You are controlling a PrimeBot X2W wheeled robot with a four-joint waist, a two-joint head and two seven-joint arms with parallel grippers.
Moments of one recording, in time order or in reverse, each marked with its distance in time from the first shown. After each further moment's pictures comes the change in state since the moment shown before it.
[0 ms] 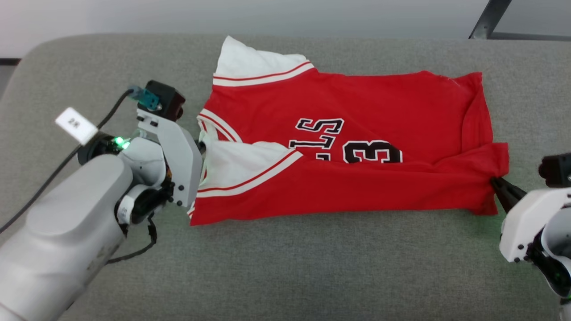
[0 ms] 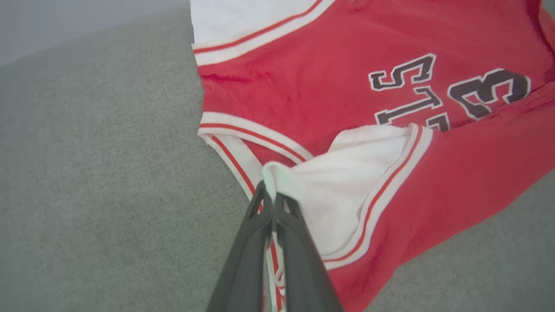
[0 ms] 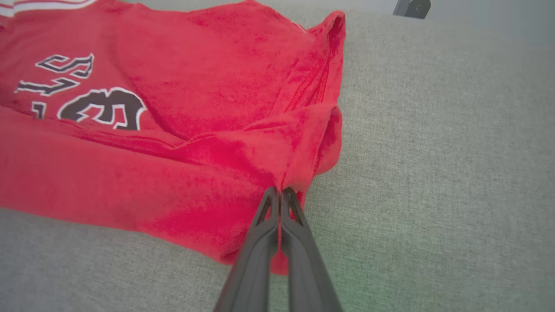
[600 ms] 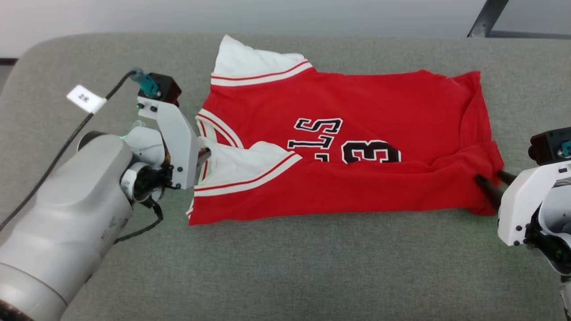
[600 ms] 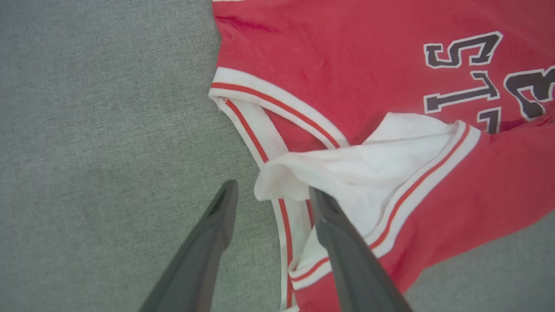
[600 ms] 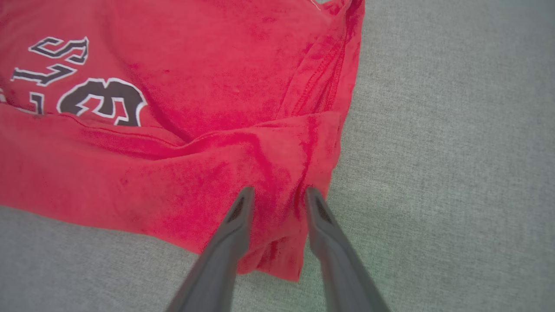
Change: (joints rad) left arm -0.097 -0.123 -0.017 0.313 -0.076 -0.095 0.130; right arm -0.100 -0.021 0.046 0.033 0.056 0.000 0.189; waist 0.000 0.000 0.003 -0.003
